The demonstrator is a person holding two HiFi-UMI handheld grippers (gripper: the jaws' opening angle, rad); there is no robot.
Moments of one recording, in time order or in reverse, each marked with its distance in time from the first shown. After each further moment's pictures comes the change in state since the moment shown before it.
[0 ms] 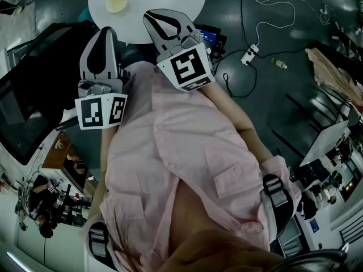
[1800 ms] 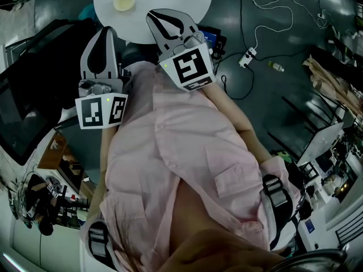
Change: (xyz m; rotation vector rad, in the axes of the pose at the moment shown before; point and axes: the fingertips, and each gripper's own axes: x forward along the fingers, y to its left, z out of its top) left arm -0.011 0.023 0.009 -0.040 -0.029 0.025; right arm 0.014 0.010 0.010 -0.014 0.019 0.002
